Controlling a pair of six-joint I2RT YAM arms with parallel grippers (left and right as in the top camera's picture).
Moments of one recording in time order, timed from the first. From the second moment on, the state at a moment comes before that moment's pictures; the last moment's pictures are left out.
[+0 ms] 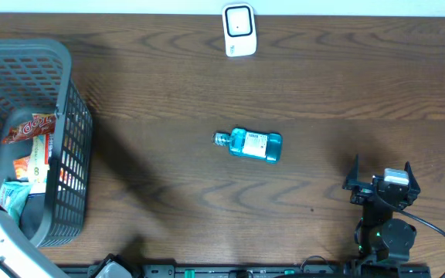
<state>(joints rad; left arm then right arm) 0.89 1.13 1.22 -0.80 0.10 -0.99 -0.10 0.01 0.01 -0.06 0.13 -0.12</state>
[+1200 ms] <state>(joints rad) 0.89 1.73 1.10 -0.86 -0.26 -1.29 -0.10 0.01 0.01 -0.06 0.13 -0.12</state>
